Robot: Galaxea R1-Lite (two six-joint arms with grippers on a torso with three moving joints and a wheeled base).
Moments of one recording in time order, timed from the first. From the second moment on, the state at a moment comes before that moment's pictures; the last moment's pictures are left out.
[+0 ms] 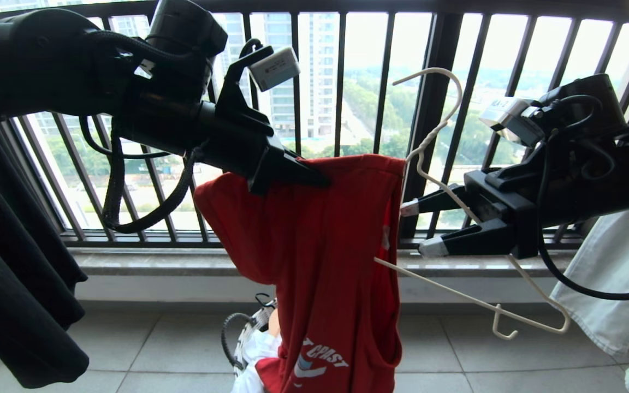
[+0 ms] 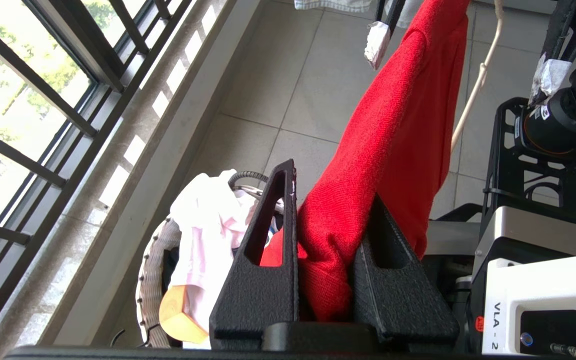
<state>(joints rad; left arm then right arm) -0.49 1.86 -1.95 0.63 -0.73 0.43 0.28 1.66 -1.37 0.32 1.09 -0.48</state>
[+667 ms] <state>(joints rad) -0.49 1.81 -1.92 0.63 -0.73 0.43 0.16 1.71 -1.44 0.32 1.10 -0.46</state>
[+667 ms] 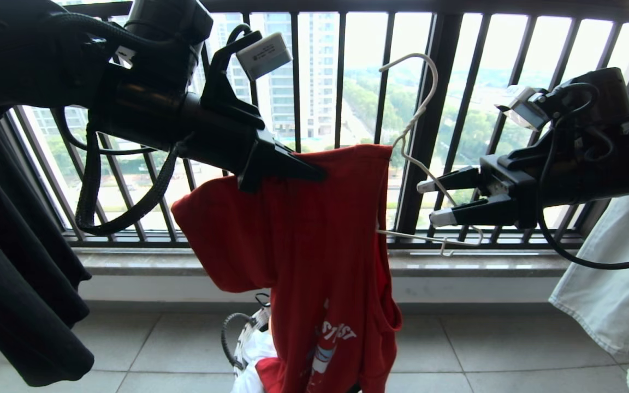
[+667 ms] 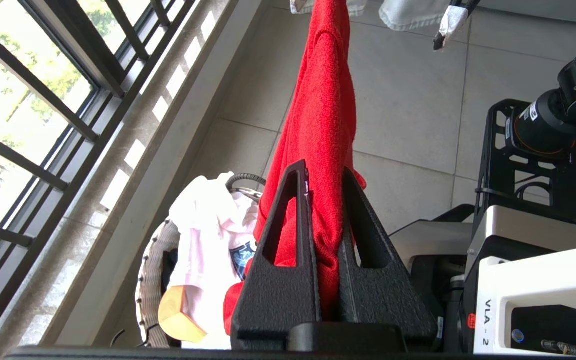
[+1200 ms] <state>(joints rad) -0.49 1.75 -1.86 0.63 -0.73 0.43 0.12 1.74 -1.54 0.32 1.10 -0.26</state>
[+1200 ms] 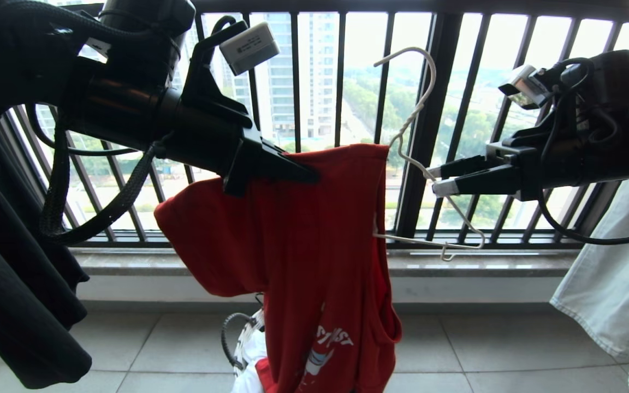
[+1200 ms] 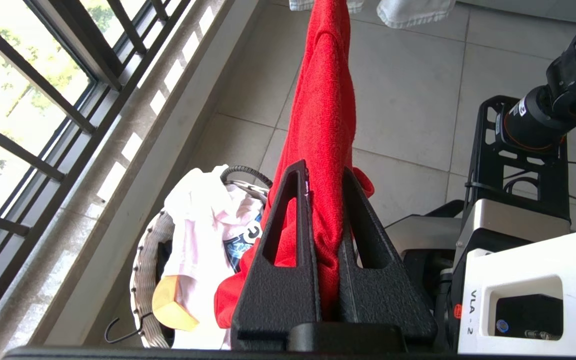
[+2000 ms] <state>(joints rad) -0.41 1.71 -1.81 0.63 -0.73 0.36 0.10 1.69 -1.62 0.43 0.95 0.21</state>
